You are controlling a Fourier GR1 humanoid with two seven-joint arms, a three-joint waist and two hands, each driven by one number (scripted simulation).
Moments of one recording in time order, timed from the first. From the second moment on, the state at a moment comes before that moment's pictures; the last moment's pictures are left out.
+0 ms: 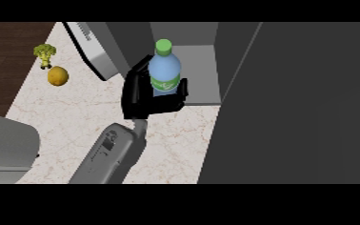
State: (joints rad) left arm -0.46 0.00 -0.31 -1.31 0.33 0.47 -0.24; right arm 0.14 -0.34 0.75 -2.47 0.10 -0.43 0.25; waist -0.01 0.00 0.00
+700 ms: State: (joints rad) left arm -0.81 0.00 -0.18 -0.86 0.28 0.51 -0.27; right arm 0.19 -0.38 0.75 -2.48 0.09 -0.43 0.19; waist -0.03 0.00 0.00
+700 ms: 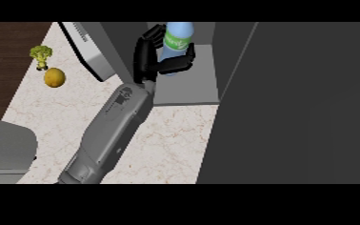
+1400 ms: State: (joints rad) left arm -1.03 0.00 -0.13 -0.45 0.23 0.62 -0.38; right arm 0.17 -0.38 0.74 -2.47 0.06 -0.43 0.17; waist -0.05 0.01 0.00
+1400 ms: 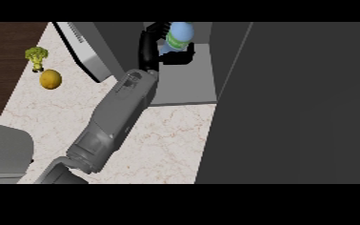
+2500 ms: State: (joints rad) left arm -1.12 0.01 -0.09 -0.09 0.17 0.73 -0.48; right arm 0.18 -0.42 0.75 -2.48 0.05 -0.42 0.13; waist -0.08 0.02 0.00
